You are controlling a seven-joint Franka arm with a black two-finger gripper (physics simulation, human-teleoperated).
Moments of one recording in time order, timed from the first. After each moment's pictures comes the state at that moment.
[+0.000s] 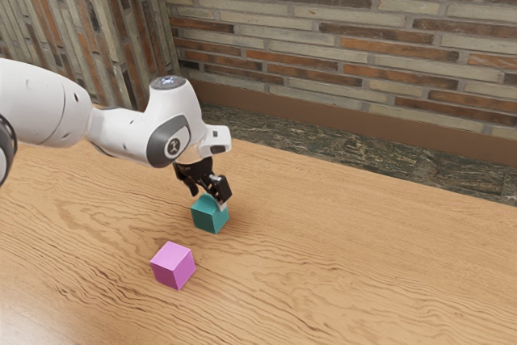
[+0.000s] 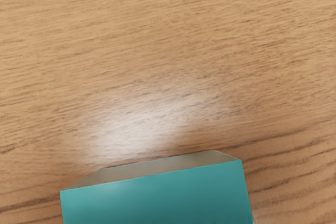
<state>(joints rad) -0.03 0.37 0.01 -1.98 -0.03 2.44 0.17</state>
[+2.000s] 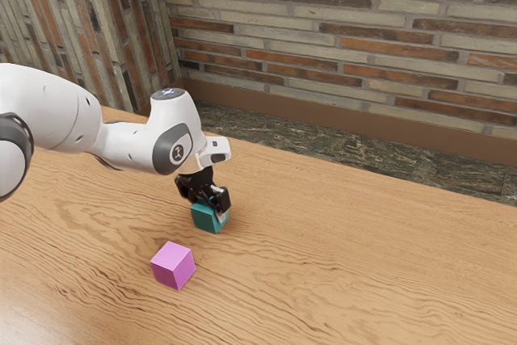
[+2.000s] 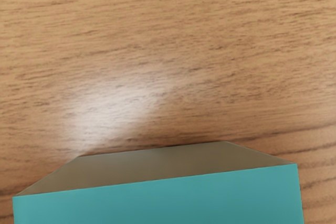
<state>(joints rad) -0.02 0.44 0.02 -1.95 -0.13 2.42 0.19</state>
